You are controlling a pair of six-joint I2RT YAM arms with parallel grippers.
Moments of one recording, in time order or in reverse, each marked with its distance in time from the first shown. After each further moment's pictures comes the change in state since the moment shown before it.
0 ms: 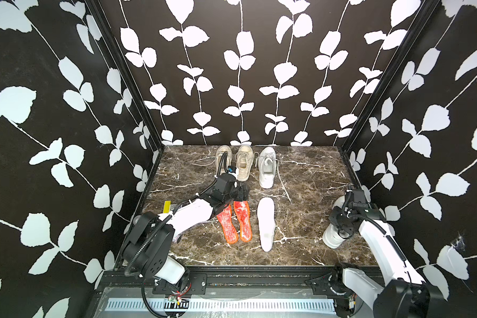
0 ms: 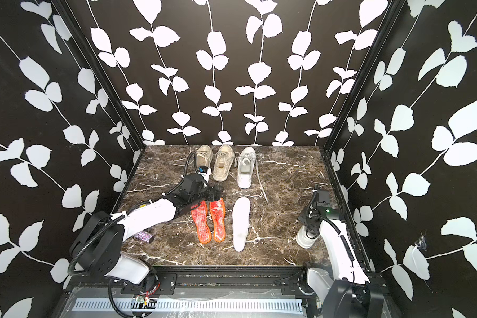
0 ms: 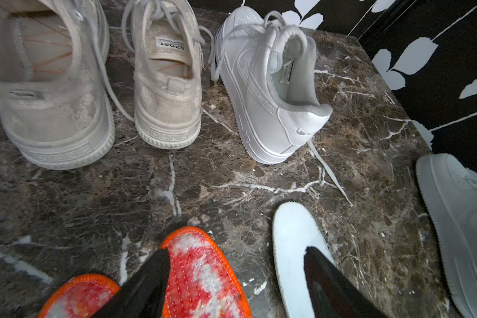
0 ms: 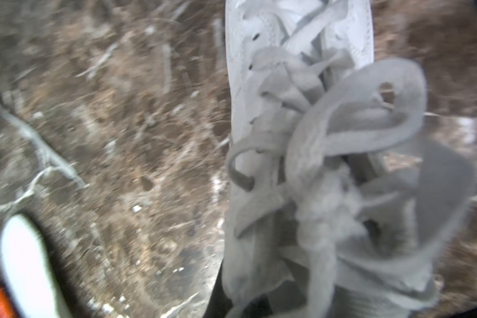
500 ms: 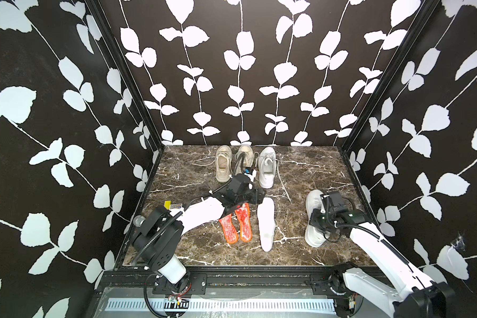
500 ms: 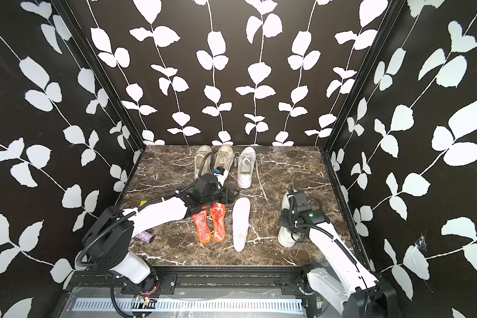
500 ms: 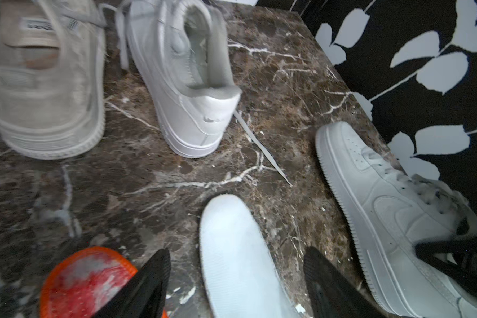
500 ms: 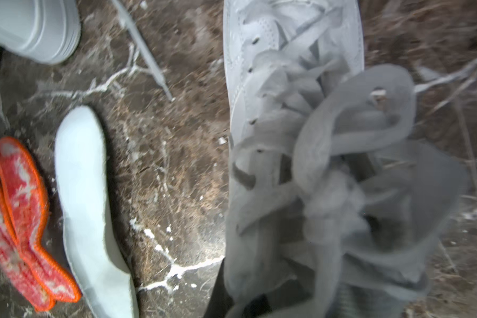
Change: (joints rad) left arm -0.160 0.097 0.111 -0.006 0.049 -0.009; right arm 0.414 -0.014 -0.007 0.032 0.031 0.097
